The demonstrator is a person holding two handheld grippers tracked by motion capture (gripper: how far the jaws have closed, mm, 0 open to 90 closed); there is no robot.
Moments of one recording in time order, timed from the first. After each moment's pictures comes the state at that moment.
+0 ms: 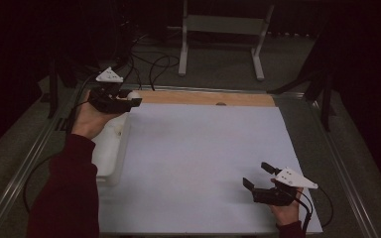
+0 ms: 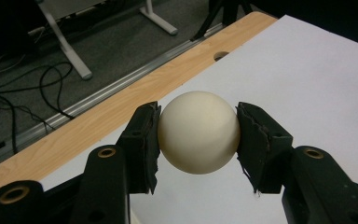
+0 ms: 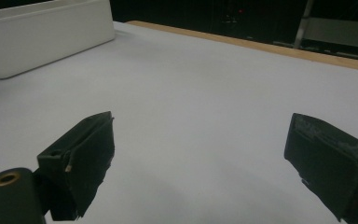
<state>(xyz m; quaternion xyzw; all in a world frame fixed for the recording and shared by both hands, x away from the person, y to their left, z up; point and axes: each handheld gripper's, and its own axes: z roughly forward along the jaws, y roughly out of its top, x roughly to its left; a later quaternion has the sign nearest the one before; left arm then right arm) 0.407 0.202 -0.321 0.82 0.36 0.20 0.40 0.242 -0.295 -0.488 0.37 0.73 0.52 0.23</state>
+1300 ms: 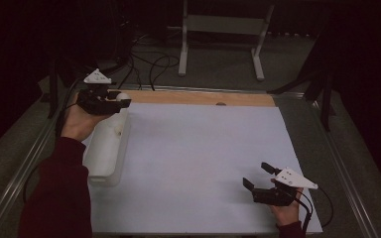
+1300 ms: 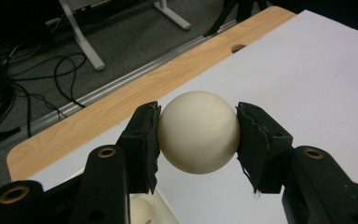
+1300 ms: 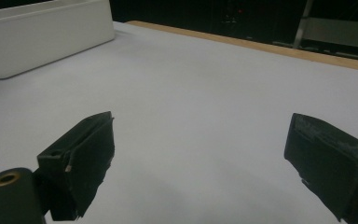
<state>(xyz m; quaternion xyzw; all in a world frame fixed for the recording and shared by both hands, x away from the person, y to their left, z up) 0.403 0.226 -0.325 0.81 0.38 0.21 0.39 0.241 -0.294 -0.487 0.37 0.73 0.52 0.23</state>
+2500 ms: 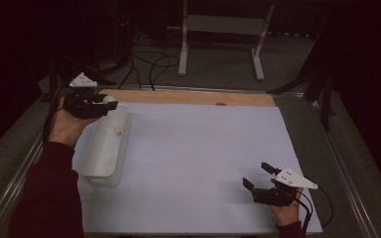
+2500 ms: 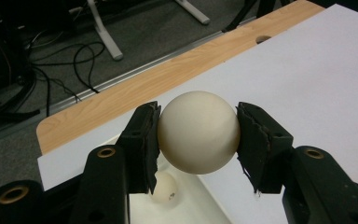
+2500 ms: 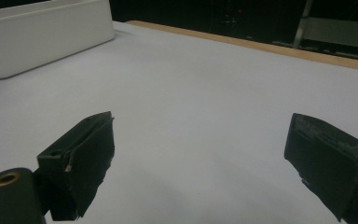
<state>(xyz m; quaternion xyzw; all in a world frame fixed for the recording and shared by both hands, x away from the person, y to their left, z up) 0.396 0.259 -0.334 0.80 0.41 0.22 0.38 0.241 -0.294 -0.487 0.37 0.73 0.52 0.23</state>
